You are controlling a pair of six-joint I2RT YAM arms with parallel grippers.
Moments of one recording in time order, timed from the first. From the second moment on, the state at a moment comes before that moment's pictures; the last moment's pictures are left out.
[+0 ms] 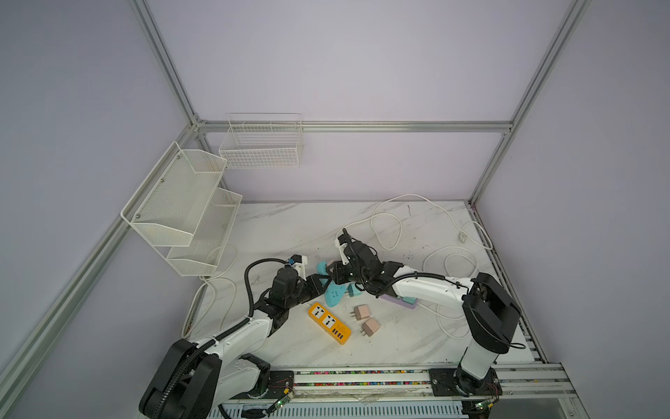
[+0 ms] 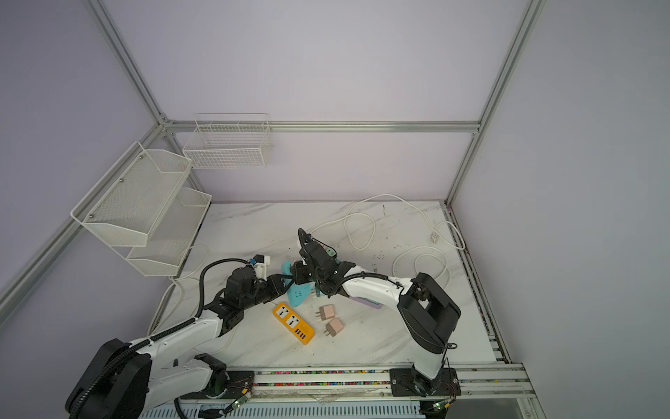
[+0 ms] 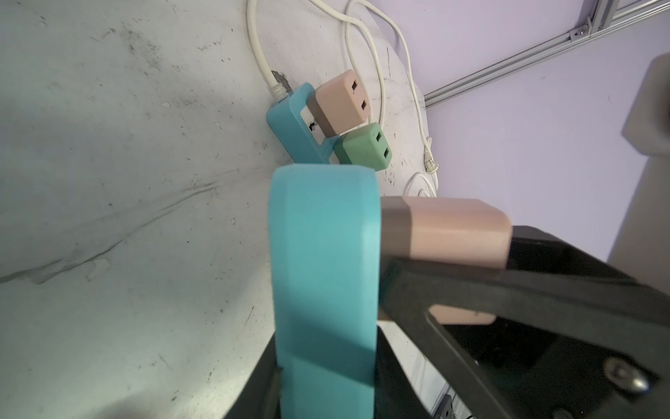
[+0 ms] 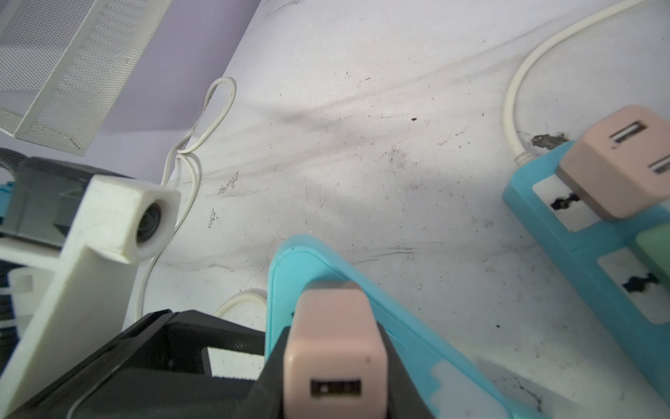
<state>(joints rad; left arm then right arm) -0.42 1.15 0.41 0.25 0.33 -0.89 0.92 1.74 1.17 -0.05 -0.05 0.59</state>
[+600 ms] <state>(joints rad) -0.42 1.14 0.41 0.25 0.32 -0.88 0.90 1.73 1.16 -0.03 -0.07 0.58</state>
